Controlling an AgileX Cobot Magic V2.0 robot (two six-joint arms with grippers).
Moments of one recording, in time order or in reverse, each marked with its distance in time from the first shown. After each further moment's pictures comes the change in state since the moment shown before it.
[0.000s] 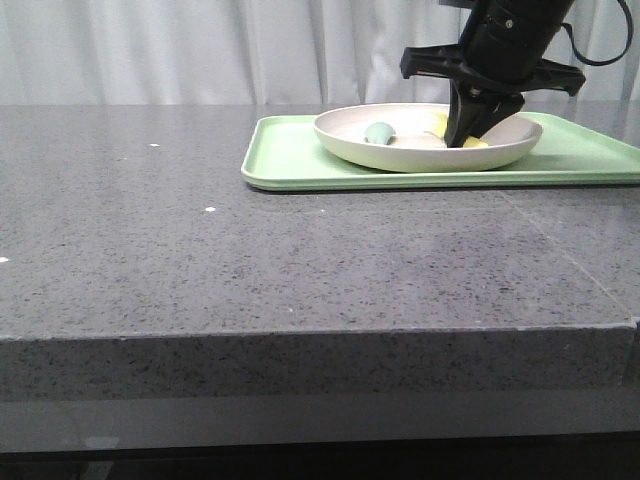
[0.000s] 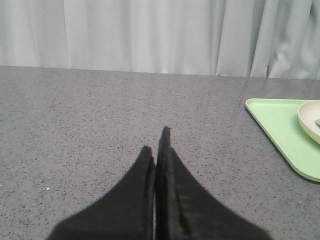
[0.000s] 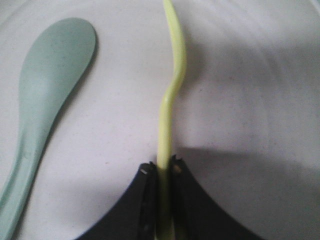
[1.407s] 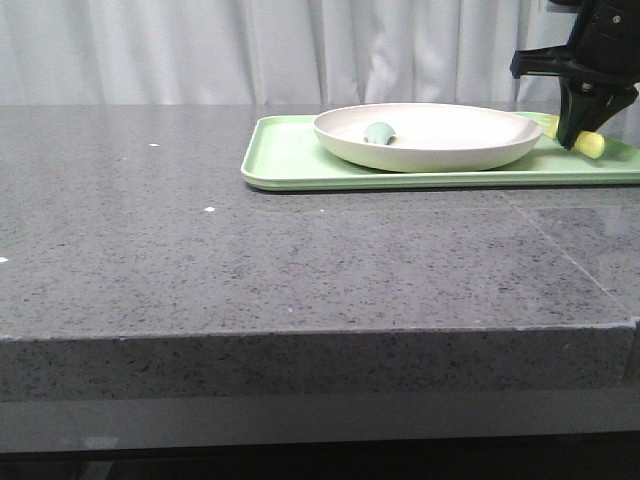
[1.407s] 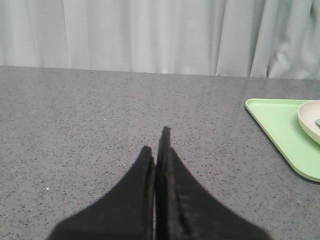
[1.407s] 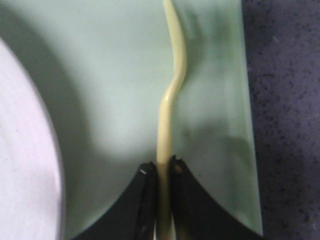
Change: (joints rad) left arm 0.000 0.000 0.000 0.000 0.000 0.000; right arm -0.220 0.082 -0.152 -0.071 0.167 -0.008
